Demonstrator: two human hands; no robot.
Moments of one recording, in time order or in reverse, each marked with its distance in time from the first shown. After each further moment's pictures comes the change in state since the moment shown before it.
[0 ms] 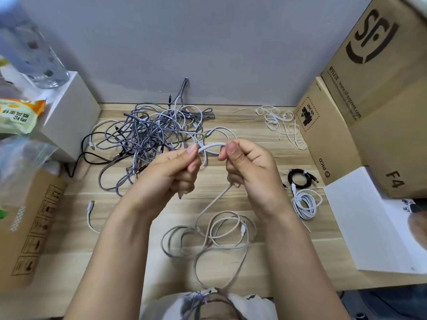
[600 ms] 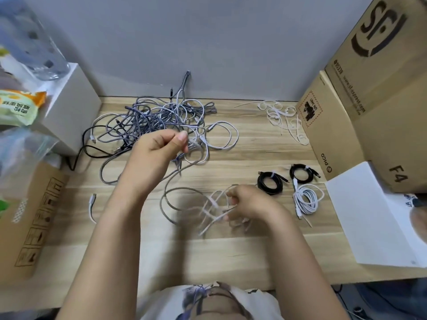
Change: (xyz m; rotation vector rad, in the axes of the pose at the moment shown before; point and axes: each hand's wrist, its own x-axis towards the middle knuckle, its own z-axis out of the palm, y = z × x) left_hand 0.001 0.007 -0.013 0.600 0.389 0.291; right_hand 0.000 0.063 -0.030 -1.081 -0.364 0.723
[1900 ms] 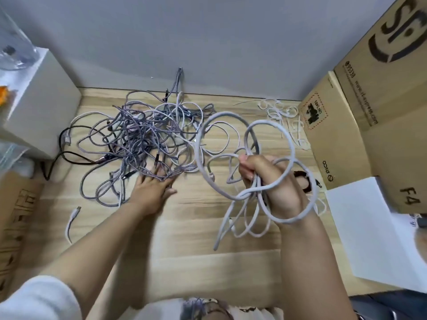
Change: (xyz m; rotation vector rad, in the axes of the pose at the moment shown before) left_hand 0.048 -0.202 -0.001 1.178 -0.510 -0.146; right_hand -0.010 -0.033 -0.055 0.936 0.264 -0.349
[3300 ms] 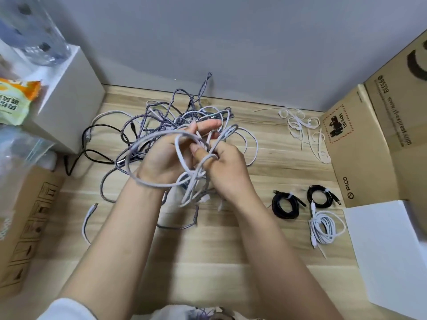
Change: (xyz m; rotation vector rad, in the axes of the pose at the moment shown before) left_hand -0.012 0.045 -0.143 -2.094 -0.019 0.054; right_hand 0.066 0.005 0.090 -0.365 0.158 -0.218
